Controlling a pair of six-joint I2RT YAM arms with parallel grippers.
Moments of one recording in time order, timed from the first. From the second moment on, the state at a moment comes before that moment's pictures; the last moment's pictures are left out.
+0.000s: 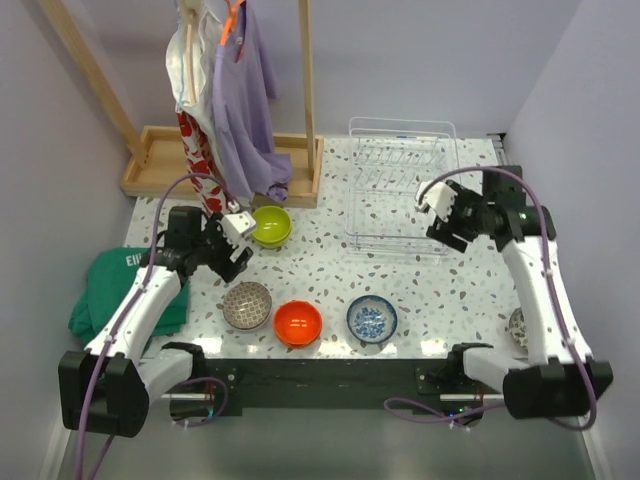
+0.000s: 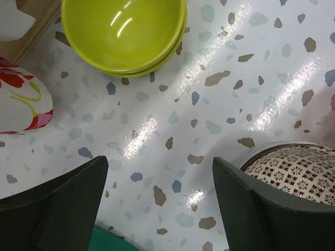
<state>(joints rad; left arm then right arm) -0.11 1.07 0.71 -0.50 0.42 0.62 0.03 1.15 1.24 -0.99 -0.34 -1.12</state>
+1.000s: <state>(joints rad) -0.17 1.13 0.77 -0.54 0.31 0.69 0.71 1.04 0.73 -0.99 -0.40 -1.32</state>
